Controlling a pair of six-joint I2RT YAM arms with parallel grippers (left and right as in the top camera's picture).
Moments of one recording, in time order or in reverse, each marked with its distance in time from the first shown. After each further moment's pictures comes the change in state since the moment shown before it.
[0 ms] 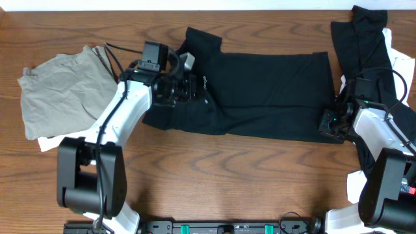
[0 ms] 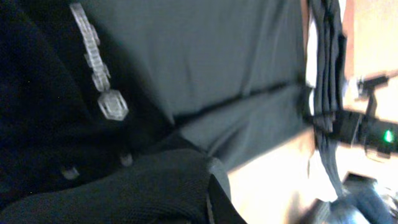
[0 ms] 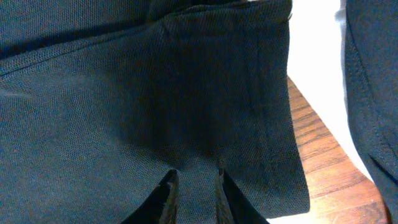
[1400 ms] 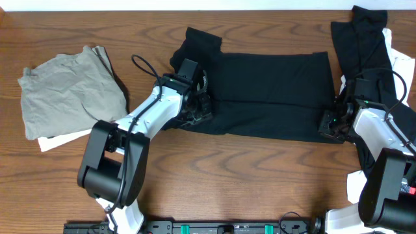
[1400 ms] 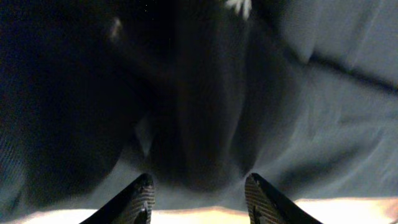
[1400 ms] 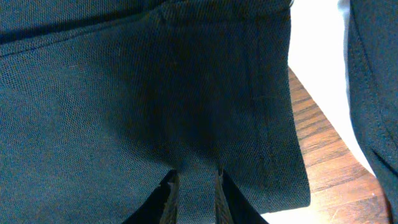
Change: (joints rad) left arm -0.193 0.135 -0.033 -0.093 -0.355 -0.391; right arm 0.000 0.000 0.000 -0.016 0.000 0.000
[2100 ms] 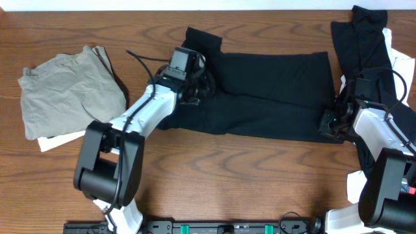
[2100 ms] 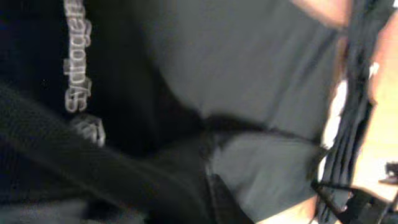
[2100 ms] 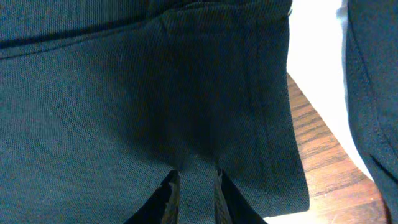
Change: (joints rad) left arm 0.050 -0.026 0.001 0.364 0.160 -0.019; right arm 0.000 0.000 0.000 0.013 0.001 -0.005
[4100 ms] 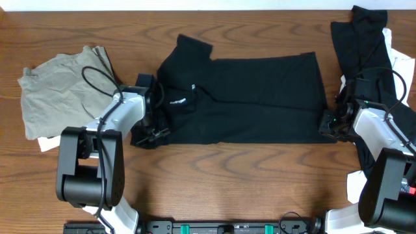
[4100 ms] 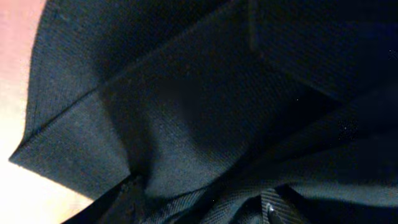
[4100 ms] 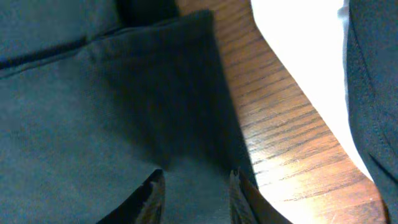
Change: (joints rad) left arm 0.230 -0.046 -0.179 -0.621 -0.427 0.126; right arm 0.000 0.000 0.000 -0.002 0.000 -0.007
